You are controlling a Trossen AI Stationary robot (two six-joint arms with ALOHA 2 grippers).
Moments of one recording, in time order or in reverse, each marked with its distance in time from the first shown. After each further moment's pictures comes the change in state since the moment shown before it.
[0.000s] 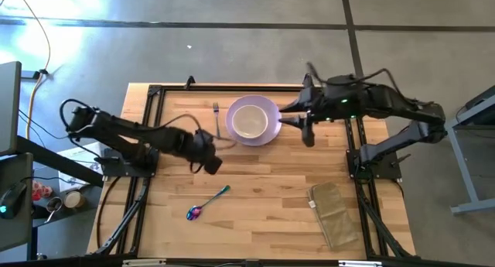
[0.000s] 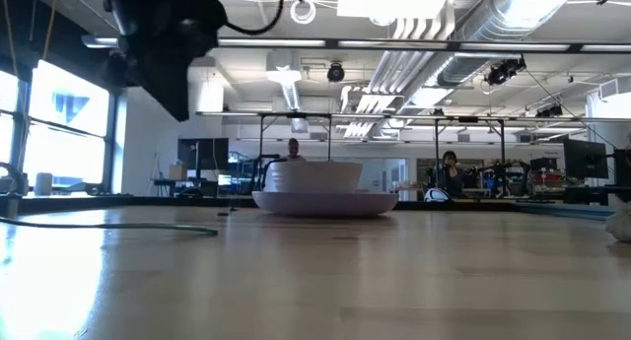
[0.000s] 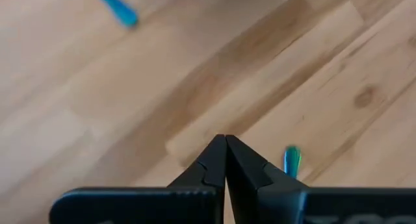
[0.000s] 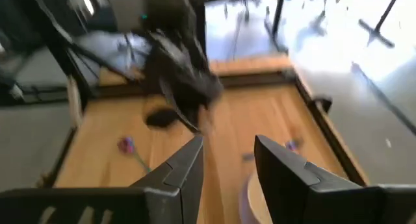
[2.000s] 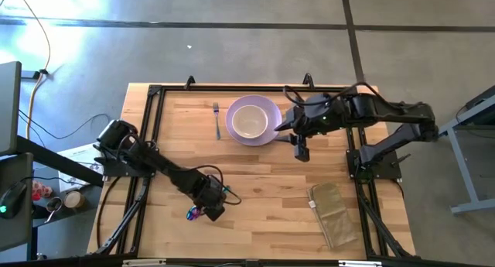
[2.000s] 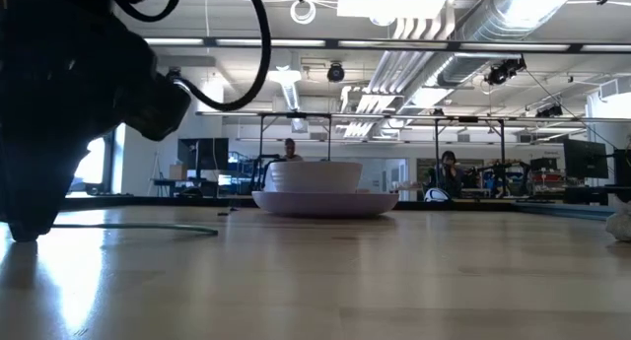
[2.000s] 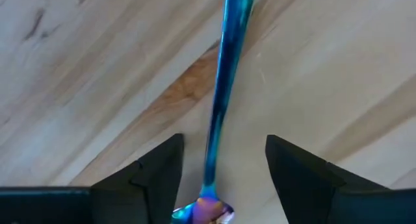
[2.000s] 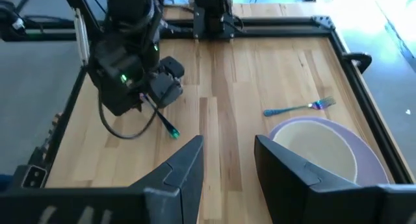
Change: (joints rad) left arm -0.326 0.440 0.005 0.260 0.387 -0.250; right arm 0.079 0.077 0.000 -0.105 -0.007 0.000
